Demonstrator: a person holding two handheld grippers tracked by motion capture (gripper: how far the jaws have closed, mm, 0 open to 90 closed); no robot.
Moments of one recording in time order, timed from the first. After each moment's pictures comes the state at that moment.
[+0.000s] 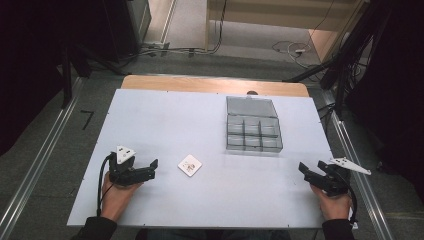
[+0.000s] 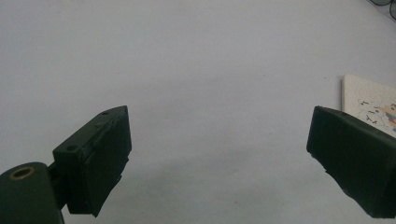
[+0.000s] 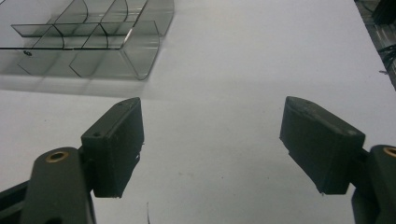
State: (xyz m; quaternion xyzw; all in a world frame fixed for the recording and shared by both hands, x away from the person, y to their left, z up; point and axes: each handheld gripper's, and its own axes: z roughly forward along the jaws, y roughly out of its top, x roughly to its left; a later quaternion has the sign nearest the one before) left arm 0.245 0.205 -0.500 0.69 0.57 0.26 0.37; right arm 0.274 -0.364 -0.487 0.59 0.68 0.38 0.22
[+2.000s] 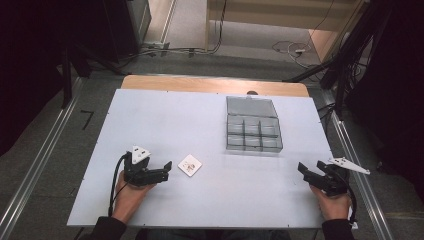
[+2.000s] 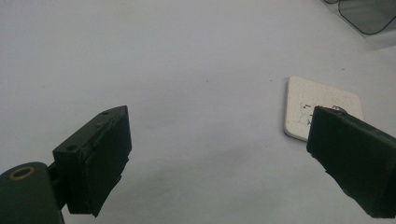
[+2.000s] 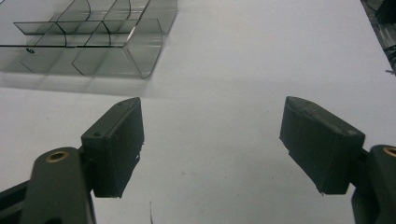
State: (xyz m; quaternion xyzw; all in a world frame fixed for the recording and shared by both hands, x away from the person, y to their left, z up) left arm 0.249 0.171 -0.501 0.71 0.54 0.23 0.39; right arm 0.275 -0.363 -0.488 0.58 0.68 0.38 0.22
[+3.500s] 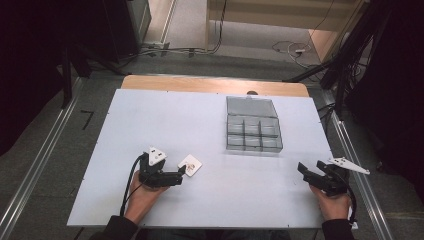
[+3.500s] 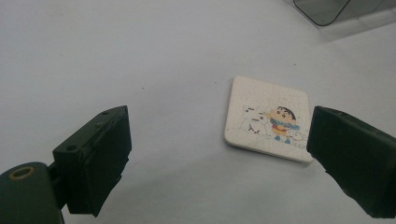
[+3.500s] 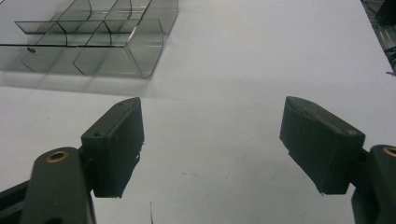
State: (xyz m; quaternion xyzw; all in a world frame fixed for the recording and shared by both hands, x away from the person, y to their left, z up) left arm 0.253 0.135 -0.503 0.73 0.51 0.21 0.39; right arm 0.275 -0.362 -0.488 0.58 0.68 0.38 0.22
